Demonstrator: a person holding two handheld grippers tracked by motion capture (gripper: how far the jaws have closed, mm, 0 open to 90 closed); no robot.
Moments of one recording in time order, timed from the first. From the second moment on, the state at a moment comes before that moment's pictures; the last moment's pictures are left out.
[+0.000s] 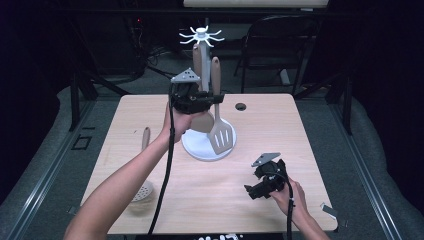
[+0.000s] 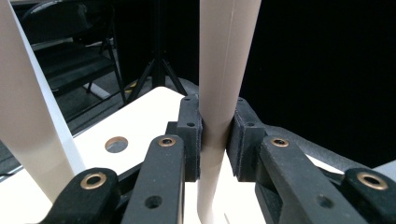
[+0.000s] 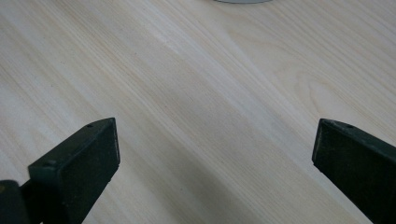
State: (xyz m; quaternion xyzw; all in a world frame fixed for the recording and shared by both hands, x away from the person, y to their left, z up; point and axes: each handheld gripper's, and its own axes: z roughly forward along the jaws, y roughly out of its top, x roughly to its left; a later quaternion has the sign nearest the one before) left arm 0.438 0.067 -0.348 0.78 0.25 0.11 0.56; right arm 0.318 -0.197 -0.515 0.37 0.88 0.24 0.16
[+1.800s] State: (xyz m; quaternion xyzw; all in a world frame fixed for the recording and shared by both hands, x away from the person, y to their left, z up) left arm 0.467 0.066 -0.335 0.78 0.30 0.18 0.52; right arm 0.317 -0.192 -0.517 0.35 0.89 0.23 0.16
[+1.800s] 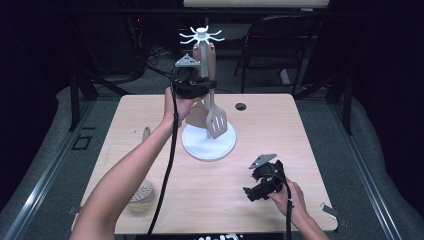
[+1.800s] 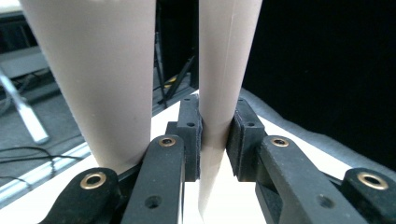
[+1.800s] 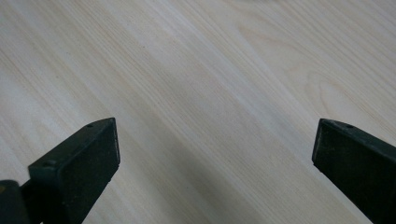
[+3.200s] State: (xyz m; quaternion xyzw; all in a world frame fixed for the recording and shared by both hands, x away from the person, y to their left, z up) left arm 0.429 0.092 -0.340 0.79 0.28 0.16 0.53; right arm 0.315 -0.186 -0.518 0.34 0.90 0.22 0.16
